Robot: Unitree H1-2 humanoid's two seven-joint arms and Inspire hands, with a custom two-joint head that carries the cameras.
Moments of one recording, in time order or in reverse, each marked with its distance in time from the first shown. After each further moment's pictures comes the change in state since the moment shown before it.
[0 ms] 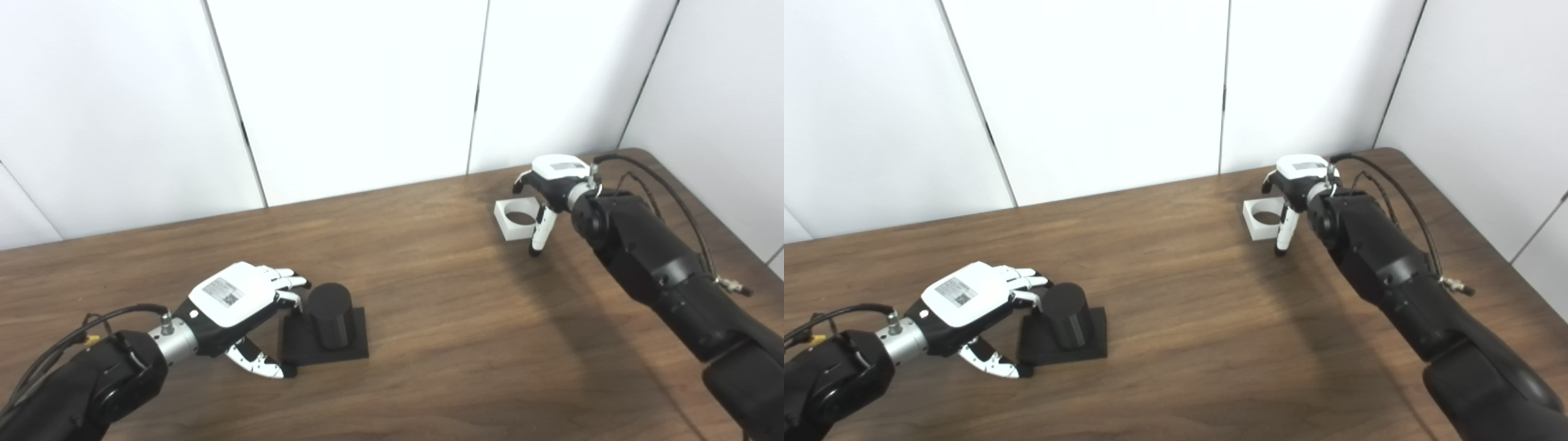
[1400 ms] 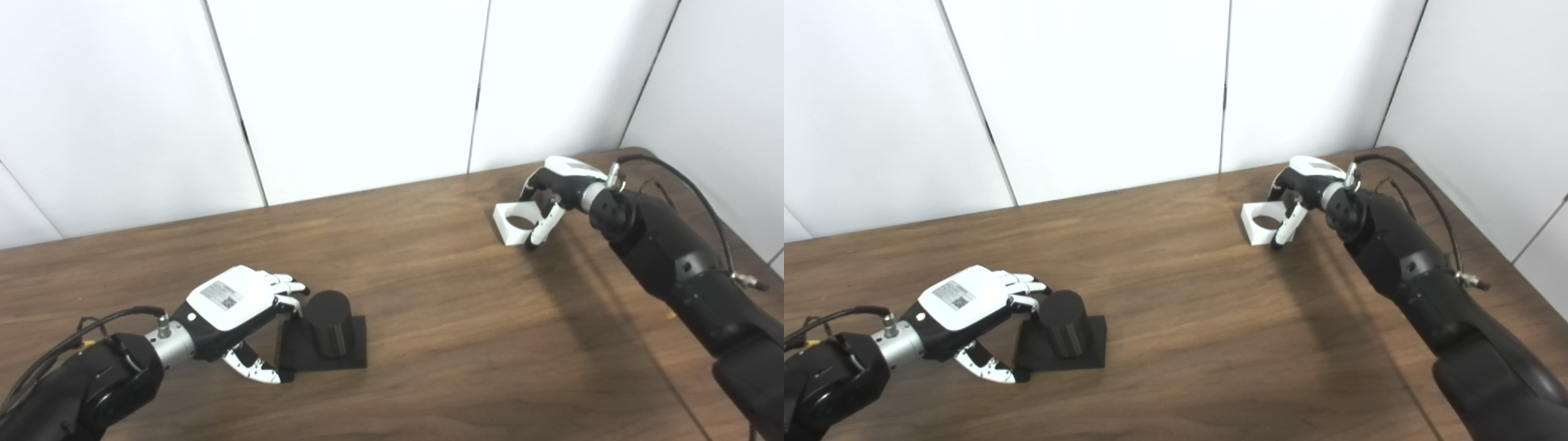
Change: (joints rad) left arm 0.022 0.001 0.042 -0.051 -0.020 0.002 -0.086; right arm 0.020 -0.029 -0.045 0.052 0.262 -0.108 -0.074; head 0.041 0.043
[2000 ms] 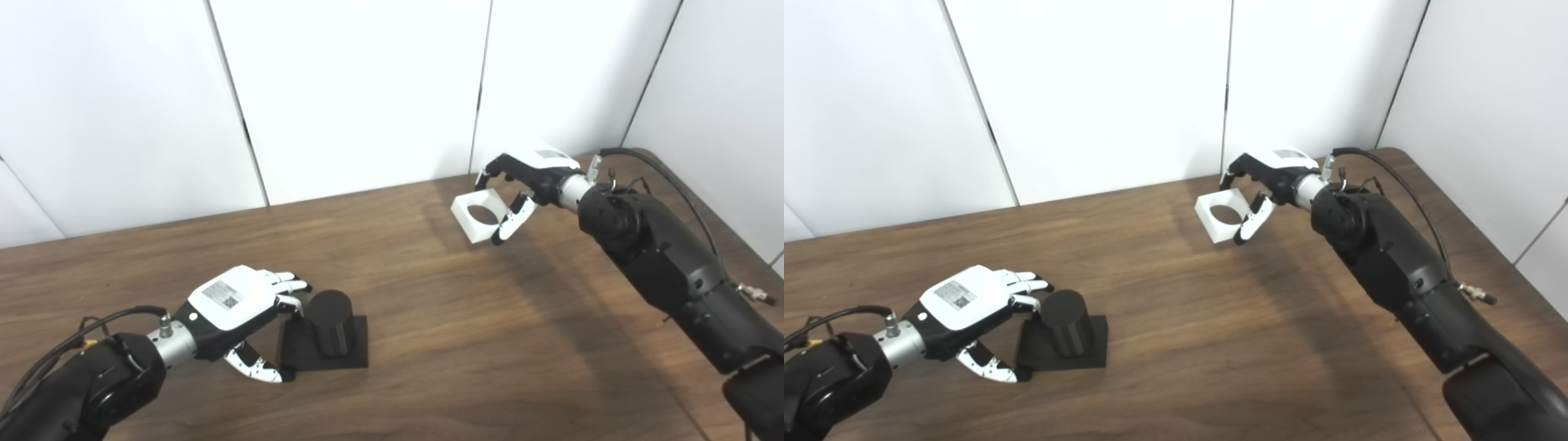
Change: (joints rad) left arm -0.001 -0.010 0.000 -0.004 0.004 0.018 -0.005; right arm 0.054 -0.006 -0.010 -0.330 0.040 -0.066 0.049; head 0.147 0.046
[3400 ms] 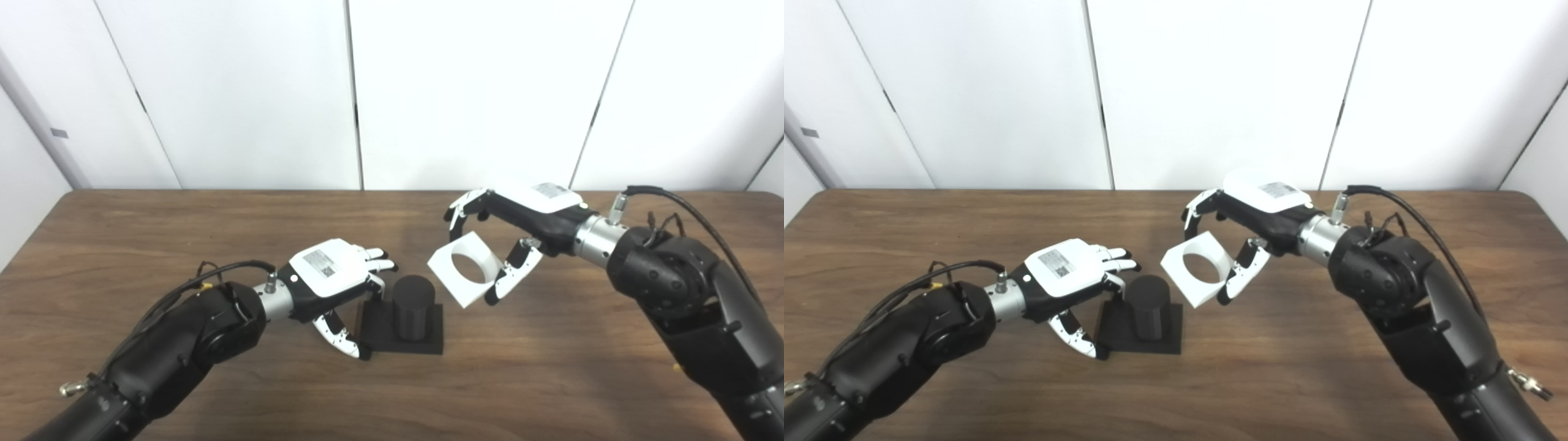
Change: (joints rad) left arm -0.011 -0.057 -0.001 -0.030 0.048 0.074 -0.069; right arm 0.006 0.165 0.056 -0.332 0.050 -0.079 0.197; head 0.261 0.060
